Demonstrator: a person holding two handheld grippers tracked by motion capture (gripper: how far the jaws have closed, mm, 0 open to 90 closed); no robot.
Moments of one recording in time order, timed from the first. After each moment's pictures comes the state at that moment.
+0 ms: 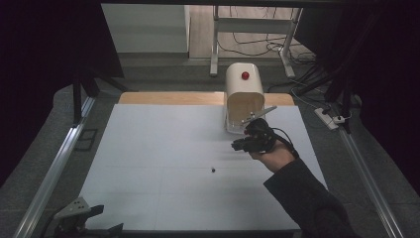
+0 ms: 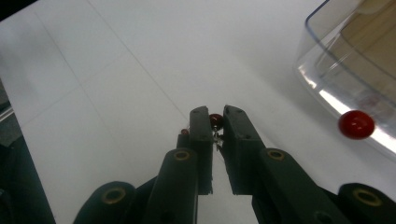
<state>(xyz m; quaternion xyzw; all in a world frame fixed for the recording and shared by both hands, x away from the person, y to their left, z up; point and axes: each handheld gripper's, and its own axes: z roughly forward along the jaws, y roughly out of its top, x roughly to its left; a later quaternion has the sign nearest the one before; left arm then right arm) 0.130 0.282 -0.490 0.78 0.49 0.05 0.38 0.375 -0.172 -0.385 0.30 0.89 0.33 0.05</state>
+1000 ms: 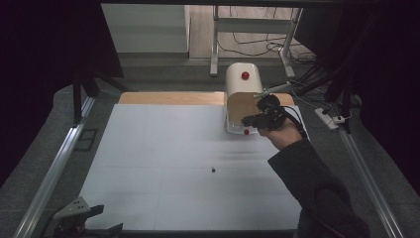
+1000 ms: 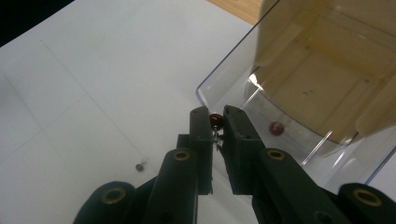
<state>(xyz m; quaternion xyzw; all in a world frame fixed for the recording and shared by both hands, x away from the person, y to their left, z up) 0.130 0.283 -0.490 0.78 0.49 0.05 0.39 0.417 -0.190 -0.347 0.34 0.87 0.35 0.10</state>
